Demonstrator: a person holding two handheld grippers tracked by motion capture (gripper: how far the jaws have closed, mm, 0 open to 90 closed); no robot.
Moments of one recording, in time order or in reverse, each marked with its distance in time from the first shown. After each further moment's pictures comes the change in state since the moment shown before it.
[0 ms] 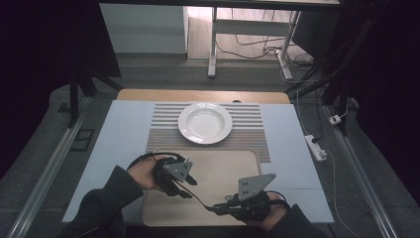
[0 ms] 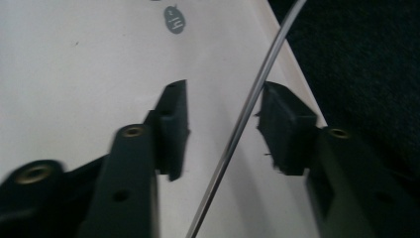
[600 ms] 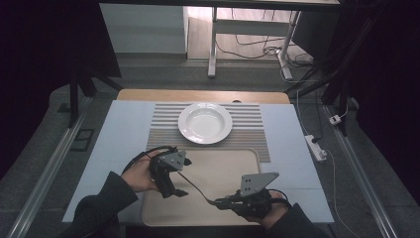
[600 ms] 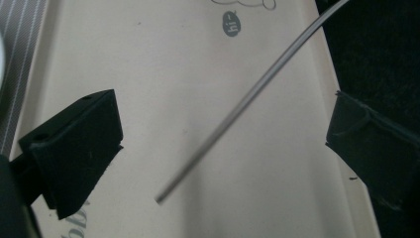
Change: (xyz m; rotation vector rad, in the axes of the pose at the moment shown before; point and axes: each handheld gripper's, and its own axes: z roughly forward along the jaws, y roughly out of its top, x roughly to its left) left arm 0.003 -0.014 -0.005 -0.059 0.137 -0.229; right arm -0.005 -0.001 -0.003 -0.022 -0.069 0.004
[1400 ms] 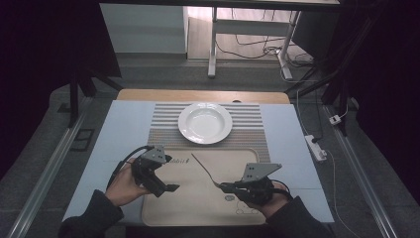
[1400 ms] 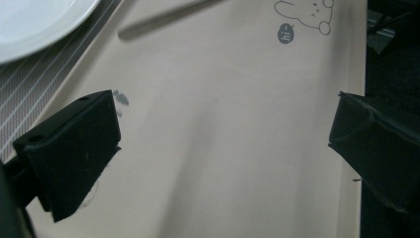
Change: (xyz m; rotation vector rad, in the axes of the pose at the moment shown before) left arm -0.015 -0.033 -0.028 -0.090 0.179 -0.339; right arm -0.025 0.000 -0.004 0.008 -0.176 0.036
